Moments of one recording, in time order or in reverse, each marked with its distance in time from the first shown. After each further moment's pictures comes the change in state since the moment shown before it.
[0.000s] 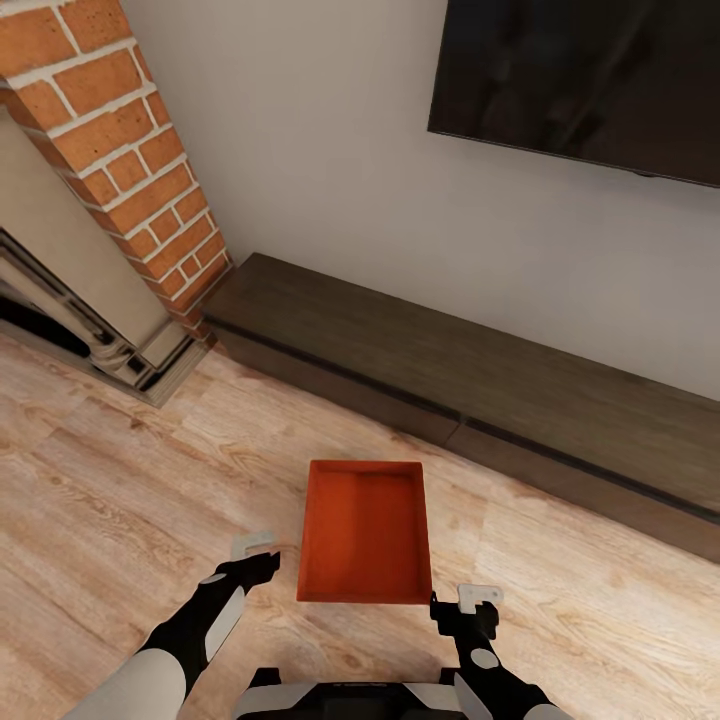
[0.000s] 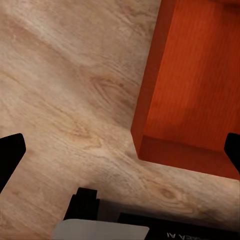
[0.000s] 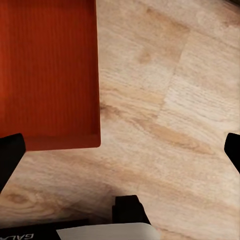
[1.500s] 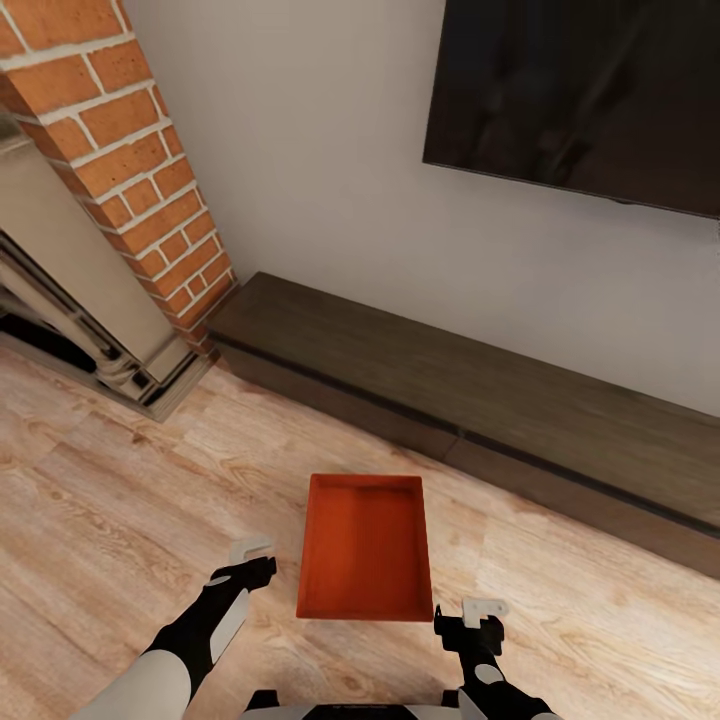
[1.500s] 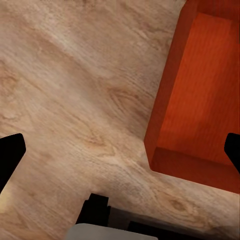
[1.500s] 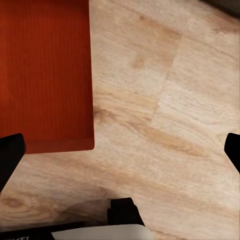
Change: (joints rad) left arm 0.000 -0.015 0.000 0.014 0.005 -0.001 0.103; right arm 0.000 0.001 -0.002 0.073 -0.004 -0.040 -0.002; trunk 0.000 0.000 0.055
